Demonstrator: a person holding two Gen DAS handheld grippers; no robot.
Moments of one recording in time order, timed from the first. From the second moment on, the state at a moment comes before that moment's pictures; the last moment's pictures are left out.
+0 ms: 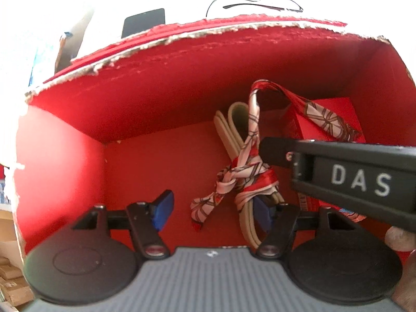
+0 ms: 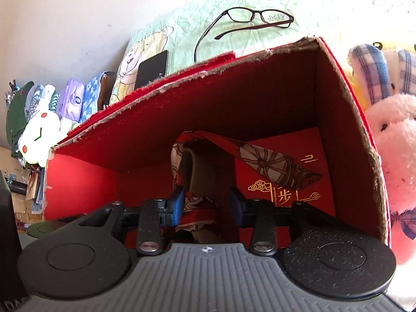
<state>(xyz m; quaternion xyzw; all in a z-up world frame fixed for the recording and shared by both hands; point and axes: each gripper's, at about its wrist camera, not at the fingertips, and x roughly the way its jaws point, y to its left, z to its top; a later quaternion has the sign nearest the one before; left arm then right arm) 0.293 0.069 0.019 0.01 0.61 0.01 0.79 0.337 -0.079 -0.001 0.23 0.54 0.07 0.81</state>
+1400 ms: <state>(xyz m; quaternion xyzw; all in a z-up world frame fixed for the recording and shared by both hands) 0.281 0.036 0.036 0.04 0.61 -0.02 0.79 0.326 -0.088 0.004 0.26 0.51 0.06 0.82</state>
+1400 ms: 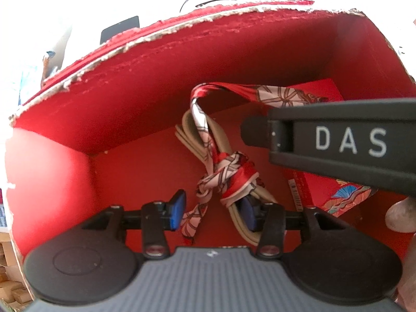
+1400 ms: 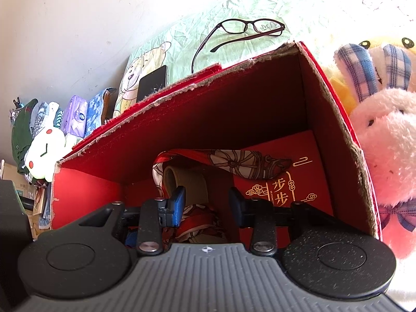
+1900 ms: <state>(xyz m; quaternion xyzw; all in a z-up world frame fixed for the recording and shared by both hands) 0.283 0.063 0.005 0.04 0.58 0.01 0.81 0.321 -0.084 0.013 0.22 0.50 0.03 0.83</state>
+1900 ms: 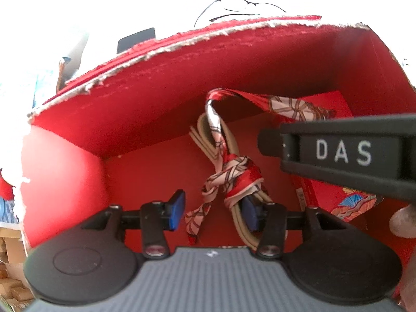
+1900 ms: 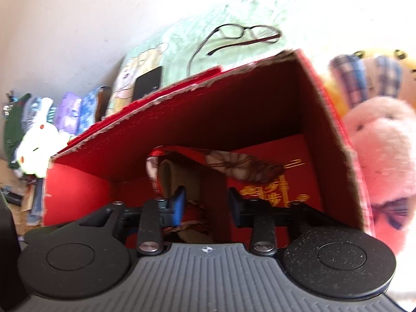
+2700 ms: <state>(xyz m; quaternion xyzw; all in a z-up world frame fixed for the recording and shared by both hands) 0.244 0.075 0.046 -0.01 0.46 0.05 0.89 0.215 -0.116 0.063 0.20 0.32 0.11 0.92</state>
